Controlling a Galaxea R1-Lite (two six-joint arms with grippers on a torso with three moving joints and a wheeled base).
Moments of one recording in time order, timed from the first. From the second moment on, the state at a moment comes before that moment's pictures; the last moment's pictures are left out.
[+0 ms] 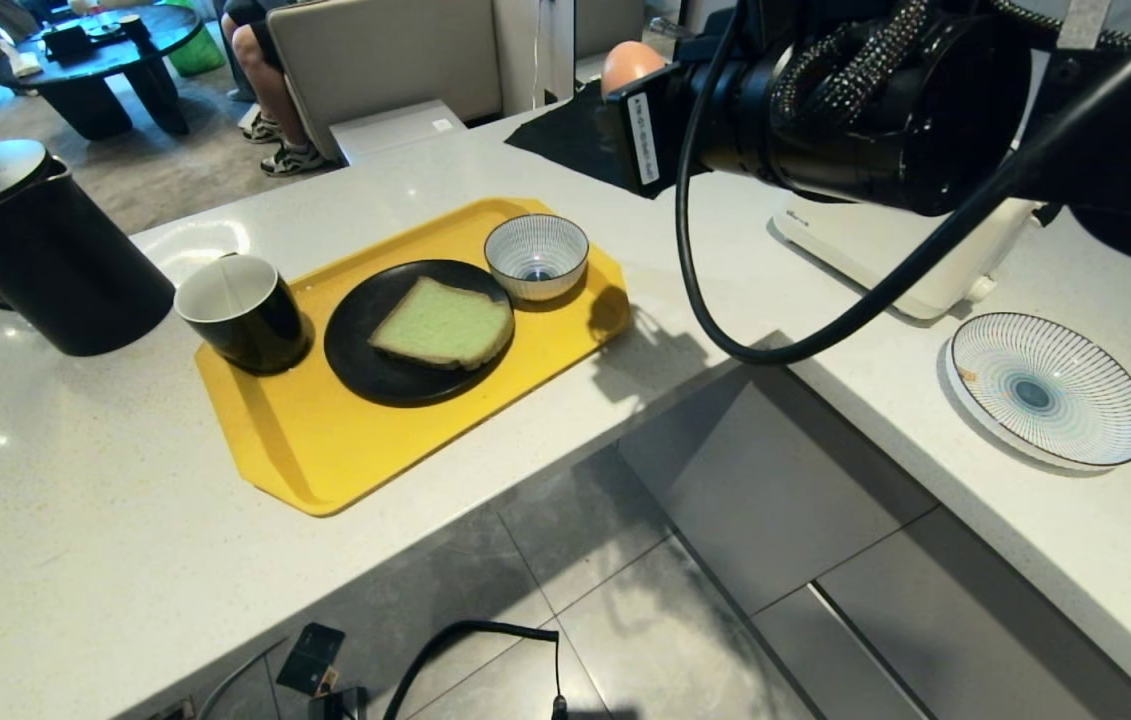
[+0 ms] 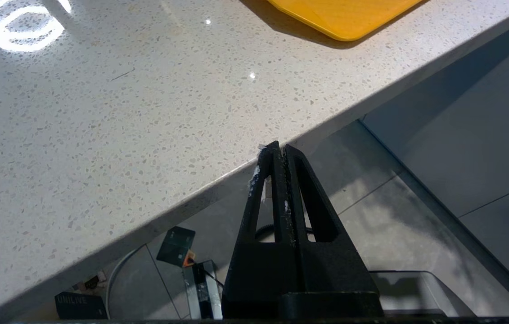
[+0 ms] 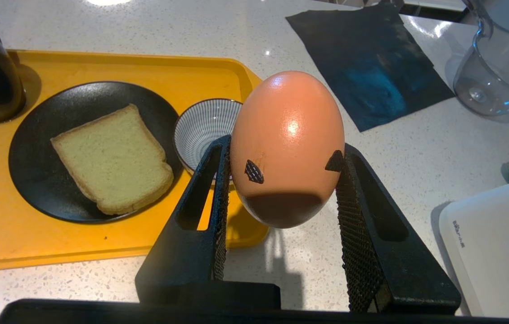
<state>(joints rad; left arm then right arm) 0.00 0.00 0.00 -0.04 0.01 -0.02 0.81 1.90 -1.97 0.03 -0.41 -0.33</state>
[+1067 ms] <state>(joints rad) 0.00 0.00 0.00 -0.04 0.01 -0.02 0.79 1.88 -1.96 0.07 -0.48 -0.30</state>
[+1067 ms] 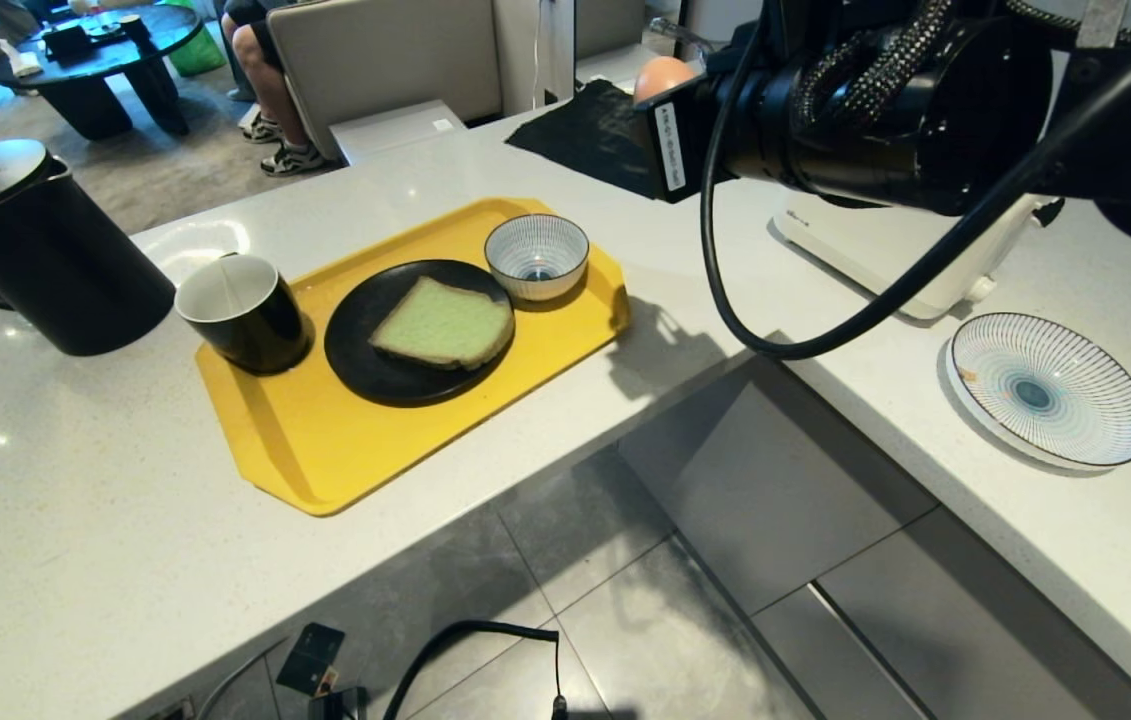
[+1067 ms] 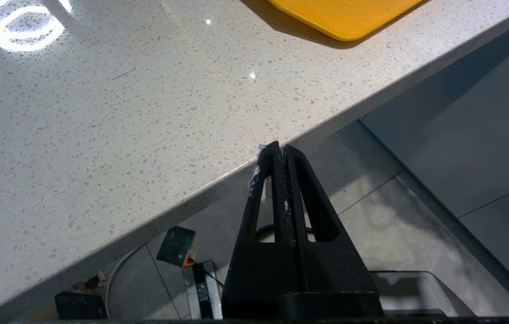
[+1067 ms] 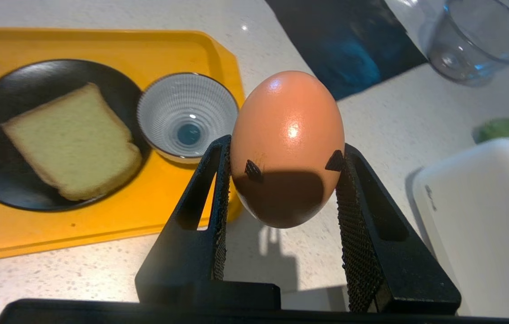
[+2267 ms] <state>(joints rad) 0.00 0.00 0.00 -0.04 0.00 -0.01 0.80 1.88 -1.98 0.06 -0.44 -0.27</state>
